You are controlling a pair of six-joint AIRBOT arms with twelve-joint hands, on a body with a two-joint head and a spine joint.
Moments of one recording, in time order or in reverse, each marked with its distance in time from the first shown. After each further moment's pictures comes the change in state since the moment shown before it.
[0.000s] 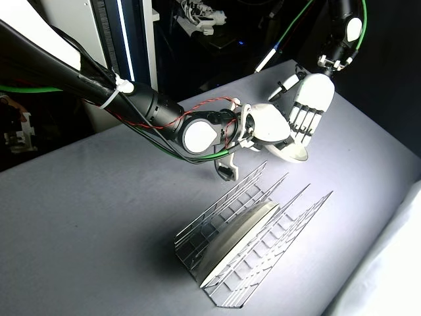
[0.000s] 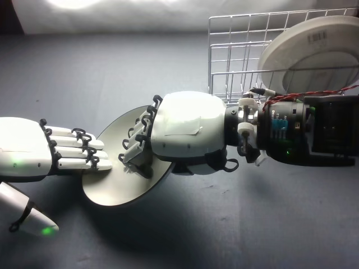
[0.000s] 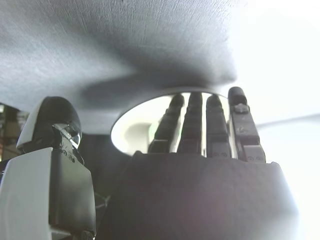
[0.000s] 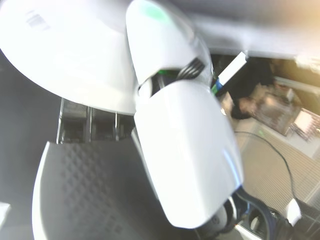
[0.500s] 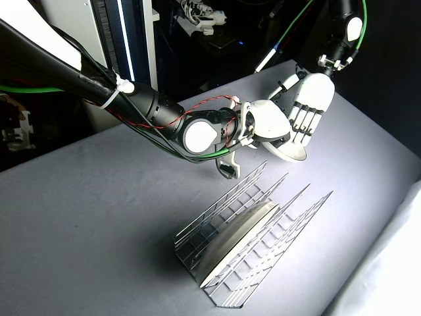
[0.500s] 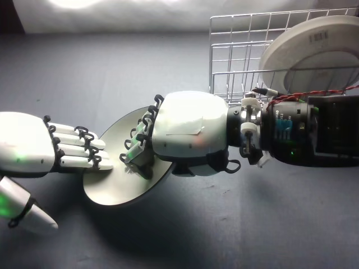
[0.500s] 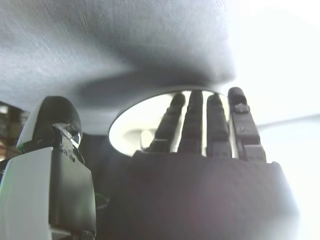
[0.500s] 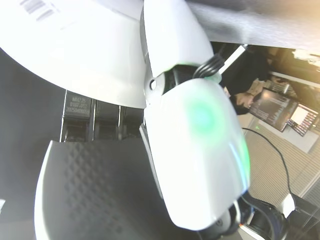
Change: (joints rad) left arm -0.087 0.006 -0.001 0.065 -0.003 -0.035; right arm 0.000 0.020 -0.019 -0.003 0.026 -0.001
